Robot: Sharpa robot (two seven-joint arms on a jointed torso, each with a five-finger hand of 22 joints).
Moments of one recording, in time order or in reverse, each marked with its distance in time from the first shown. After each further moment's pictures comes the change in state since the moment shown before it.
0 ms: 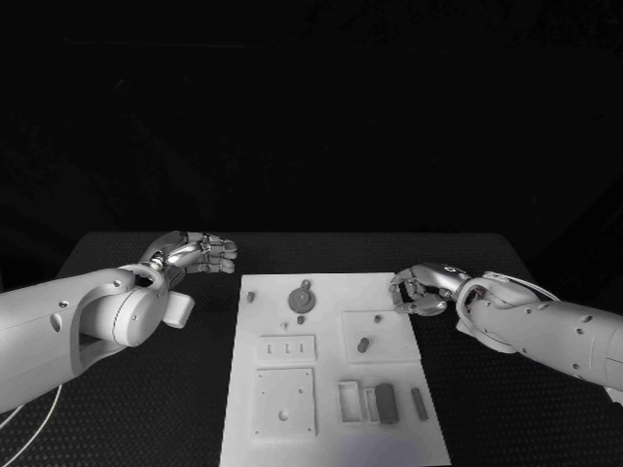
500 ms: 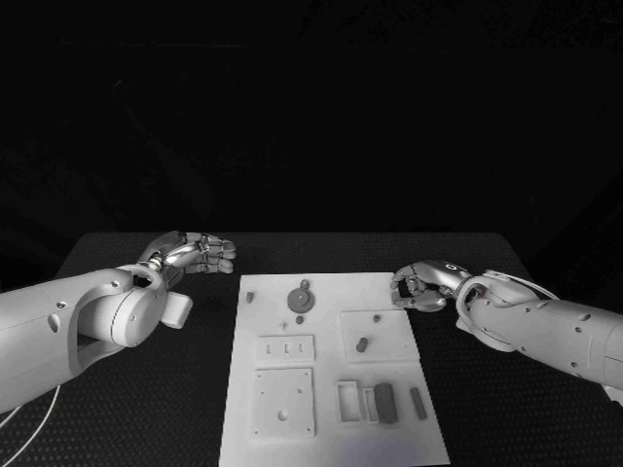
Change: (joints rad) left arm 0.000 -0.002 0.000 0.000 0.000 0.002 -0.001; left_hand 0.000 0.000 0.000 0.000 0.000 0.000 0.000 0.000 0.000 0.000 0.000 0.000 0.000 0.000 0.000 0.000 0.001 0.000 0.000 0.000 0.000 0.000; right arm 0.000 0.003 0.002 -0.011 0.001 -0.026 -0.011; right_hand 0.000 0.052 -0.011 -0.011 0.000 0.001 -0.001 0.018 0.009 0.000 0.000 0.000 -0.006 0.004 -0.014 0.004 -0.002 -0.005 0.004 -0.004 0.000 0.000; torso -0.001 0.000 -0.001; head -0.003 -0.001
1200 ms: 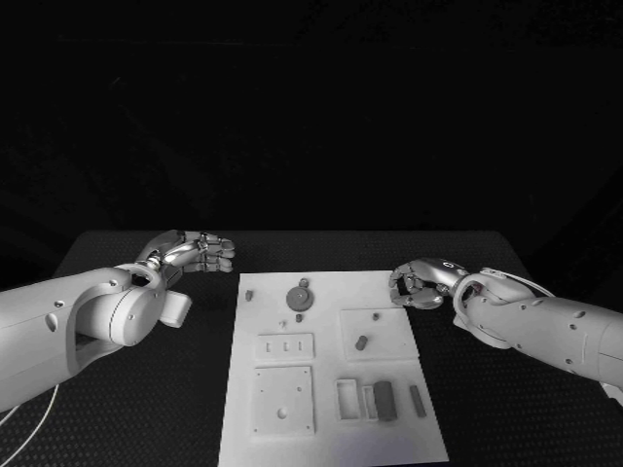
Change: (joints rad) left arm 0.000 -0.002 0.000 0.002 0.000 0.003 -0.001; left_hand 0.000 0.000 0.000 0.000 0.000 0.000 0.000 0.000 0.000 0.000 0.000 0.000 0.000 0.000 0.000 0.000 0.001 0.000 0.000 0.000 0.000 0.000; right arm 0.000 0.011 0.000 -0.009 -0.005 0.000 -0.007; right_hand 0.005 0.005 -0.001 -0.021 0.000 0.002 -0.002 0.020 0.014 0.000 0.000 0.000 -0.004 0.005 -0.009 0.004 -0.002 -0.001 0.000 0.000 0.004 0.000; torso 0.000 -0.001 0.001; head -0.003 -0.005
